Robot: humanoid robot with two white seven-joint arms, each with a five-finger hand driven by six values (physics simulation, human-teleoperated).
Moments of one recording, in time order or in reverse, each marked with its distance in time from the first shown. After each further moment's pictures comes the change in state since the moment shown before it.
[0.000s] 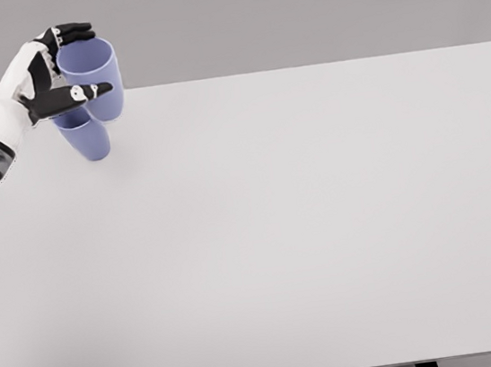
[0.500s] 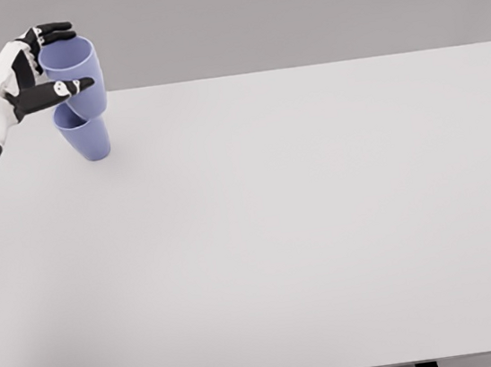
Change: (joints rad) left arm -0.035 -0.003 0.001 0.098 0.012 0.001 -0.004; right arm 0.000 0.000 0.000 0.000 0.000 0.000 0.000
